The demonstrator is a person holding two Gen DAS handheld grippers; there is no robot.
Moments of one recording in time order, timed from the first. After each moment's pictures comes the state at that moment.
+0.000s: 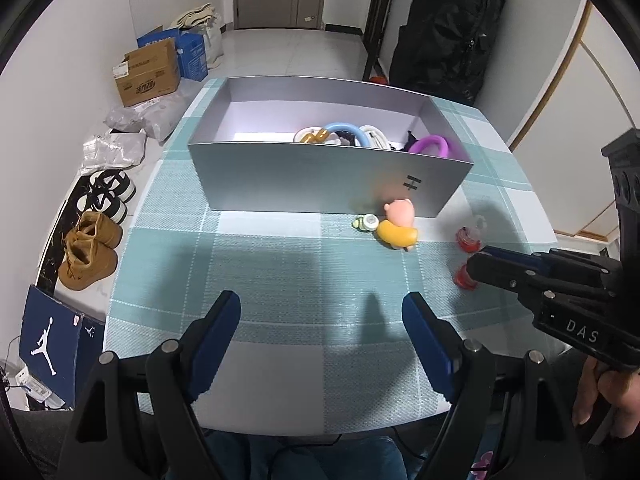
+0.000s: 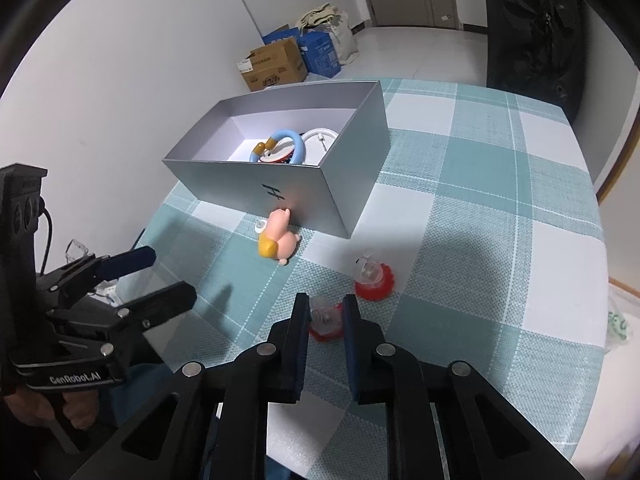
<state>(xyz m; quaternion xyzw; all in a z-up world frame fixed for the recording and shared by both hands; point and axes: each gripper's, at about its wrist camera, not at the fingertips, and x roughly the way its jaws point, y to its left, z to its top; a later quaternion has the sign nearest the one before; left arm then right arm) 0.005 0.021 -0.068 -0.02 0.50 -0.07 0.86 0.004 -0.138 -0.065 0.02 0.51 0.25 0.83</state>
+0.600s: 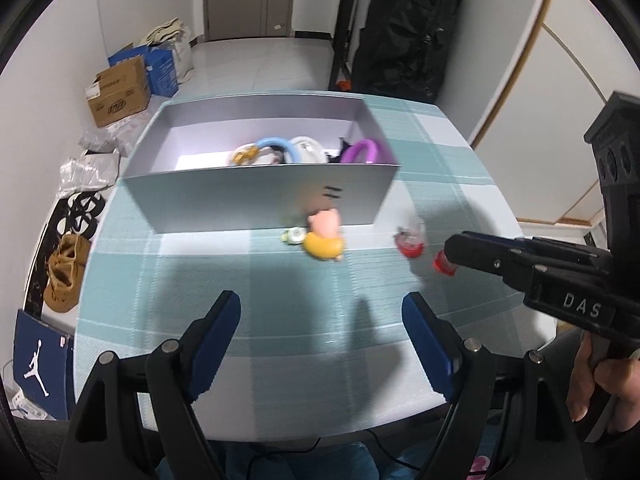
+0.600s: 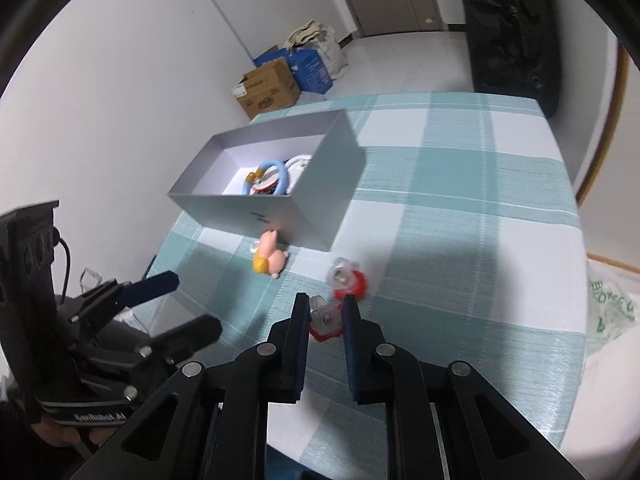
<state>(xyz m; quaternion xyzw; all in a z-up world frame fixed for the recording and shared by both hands) 0.000 -0.015 -0.059 -0.01 0.49 -0.12 0.87 -0.001 -0.174 -0.047 0.08 0.49 0.24 0.84</state>
